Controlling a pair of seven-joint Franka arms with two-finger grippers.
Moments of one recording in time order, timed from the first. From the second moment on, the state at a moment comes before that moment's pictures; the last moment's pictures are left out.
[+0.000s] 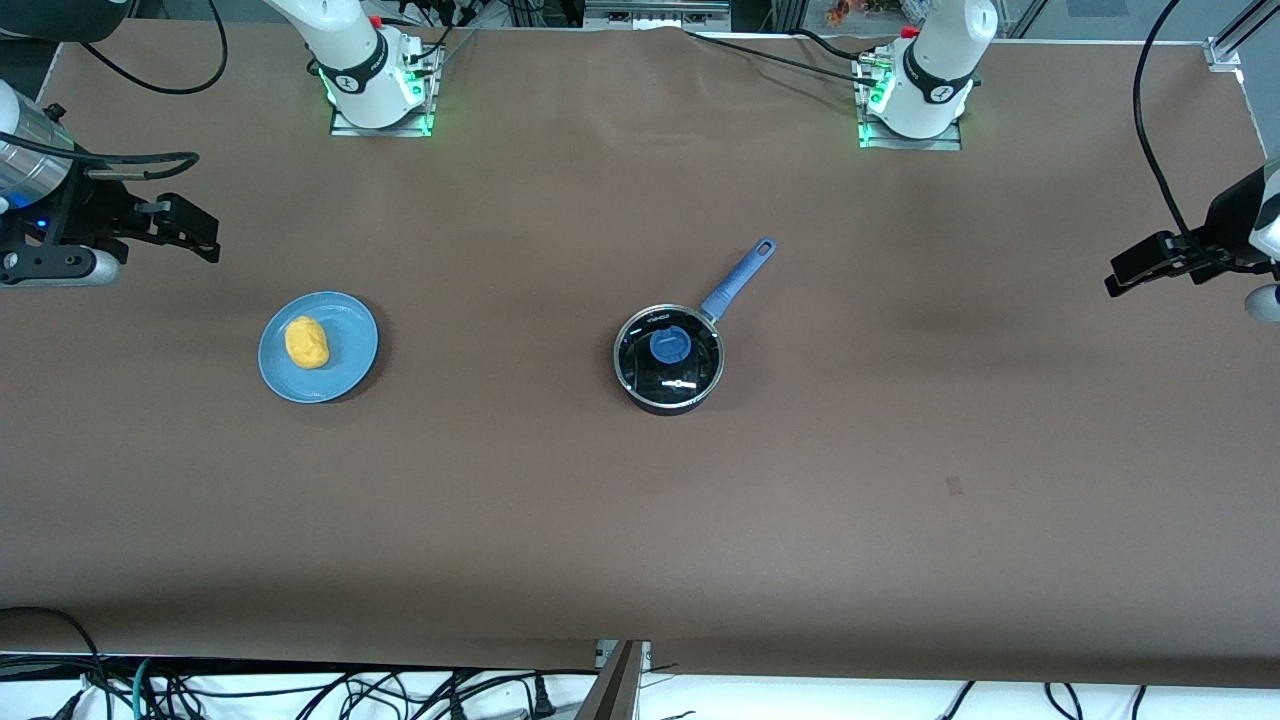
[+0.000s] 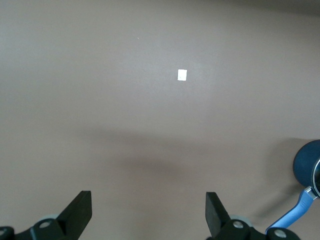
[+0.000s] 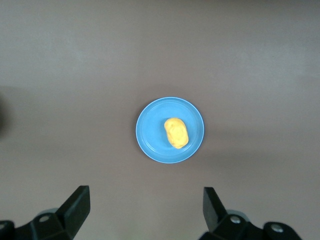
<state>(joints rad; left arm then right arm) 0.07 0.06 -0.03 -1.57 0.00 1.61 -0.15 0.13 0.07 -0.03 -1.52 -0.05 1.55 0.04</state>
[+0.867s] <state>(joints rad) 0.07 0.06 -0.03 -1.57 -0.01 1.61 -0.15 0.13 0.07 -0.03 -1.52 -0.05 1.55 0.04</state>
